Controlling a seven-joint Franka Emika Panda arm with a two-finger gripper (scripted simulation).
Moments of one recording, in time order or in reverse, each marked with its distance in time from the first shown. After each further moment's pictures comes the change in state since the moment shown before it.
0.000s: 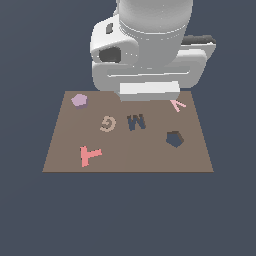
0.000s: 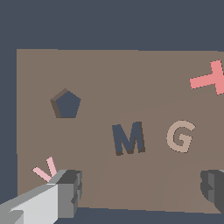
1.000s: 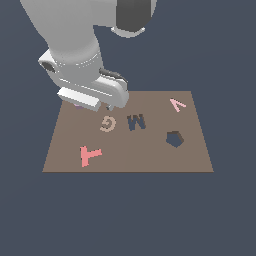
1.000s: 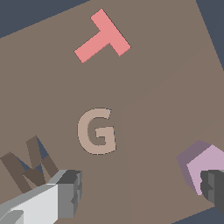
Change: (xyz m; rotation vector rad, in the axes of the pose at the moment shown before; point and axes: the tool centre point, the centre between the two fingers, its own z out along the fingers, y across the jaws) arm -0.035 0.133 0.066 -0.010 0.024 0.415
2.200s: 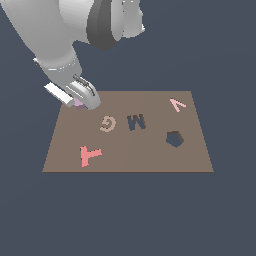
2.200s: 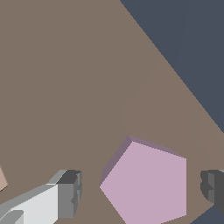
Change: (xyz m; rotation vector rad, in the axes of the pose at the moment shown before) arm -0.018 0.088 0.052 -0.004 0.015 0.272
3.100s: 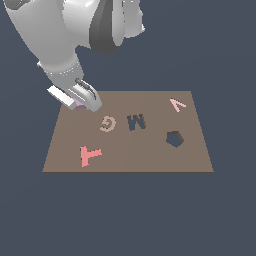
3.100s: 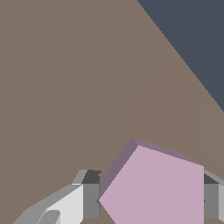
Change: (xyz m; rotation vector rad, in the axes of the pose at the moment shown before) arm -0.001 -0.001 0.012 0.001 -0.001 -0.002
